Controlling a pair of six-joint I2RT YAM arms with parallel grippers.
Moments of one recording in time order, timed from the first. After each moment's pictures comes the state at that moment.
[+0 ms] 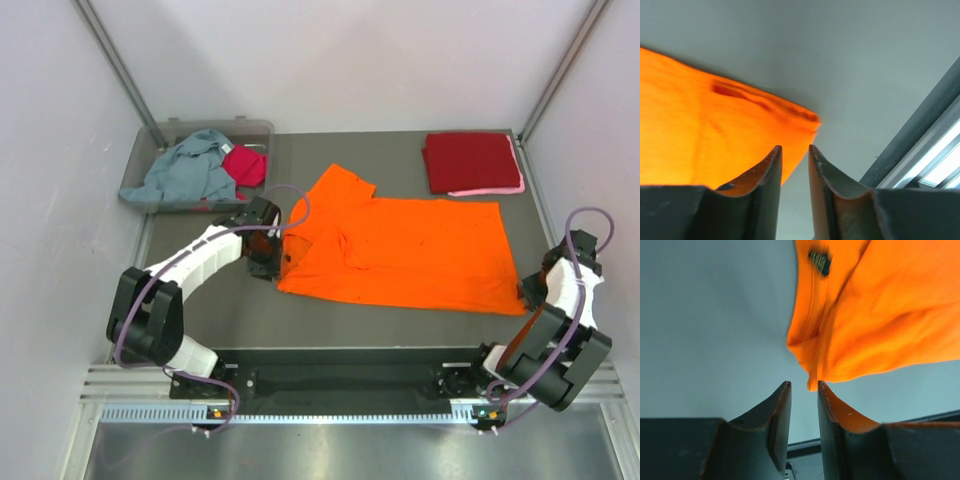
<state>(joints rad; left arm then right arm) -0.41 1.49 0.96 -0.74 0.09 -0.37 -0.64 1.23 0.72 -0.78 0.12 0.58</state>
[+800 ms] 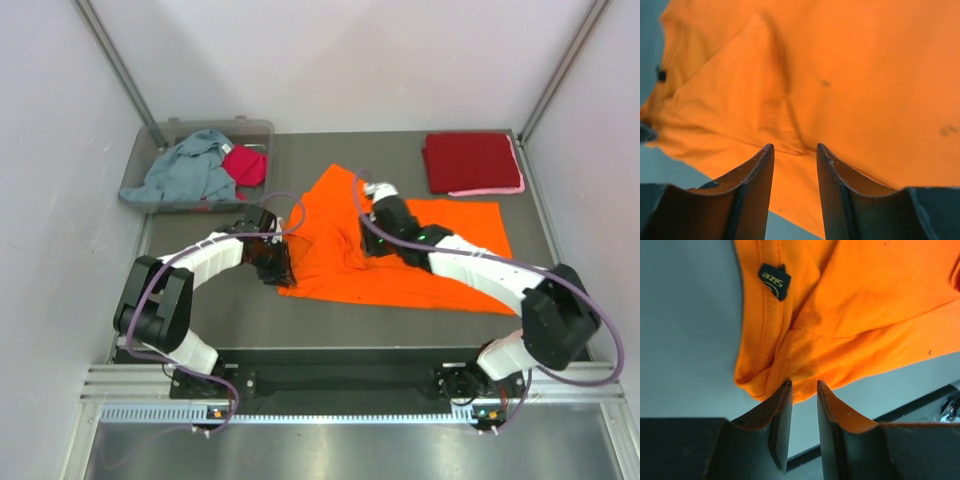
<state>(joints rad) -0.37 1.56 0.87 -0.51 0.34 -0.47 0.66 1.41 0.97 -0.29 0.15 0.37</state>
